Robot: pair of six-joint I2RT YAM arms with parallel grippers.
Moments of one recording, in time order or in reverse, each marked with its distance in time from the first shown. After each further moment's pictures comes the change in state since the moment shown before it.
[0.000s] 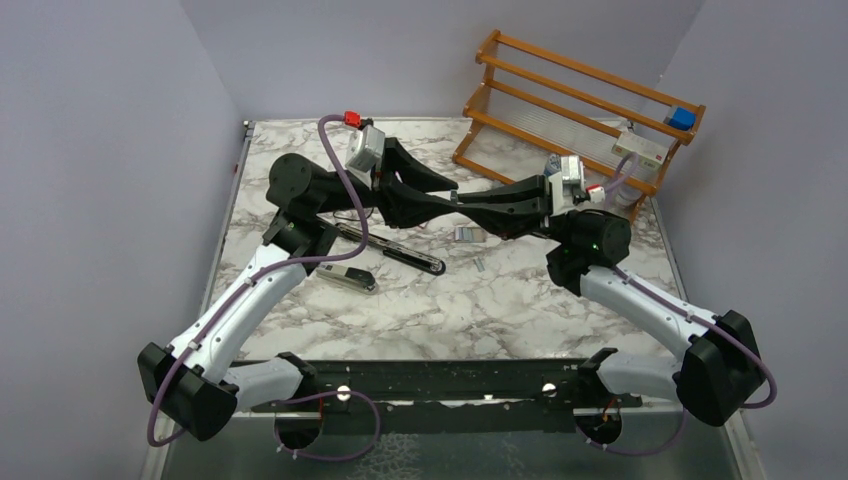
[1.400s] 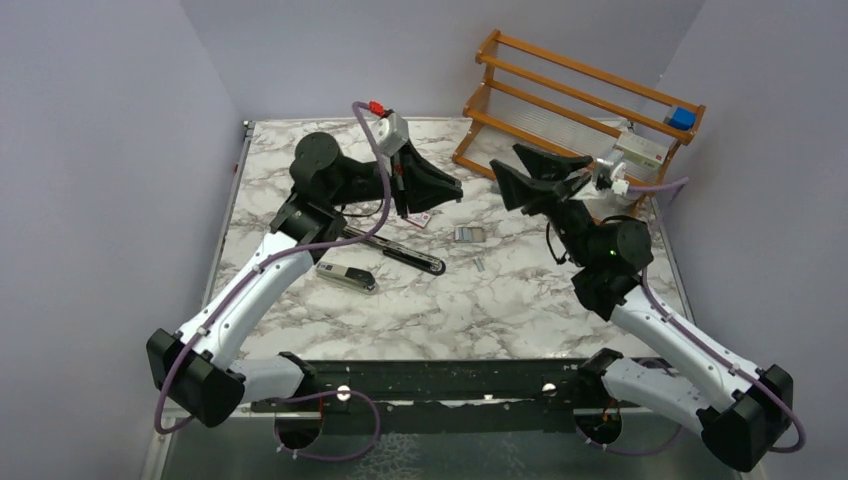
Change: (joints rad) left arm 0.009 0.036 0.037 -0.187 -0.055 0.087; right arm 0.000 -0.251 -0.077 -0.415 0.562 -0.248
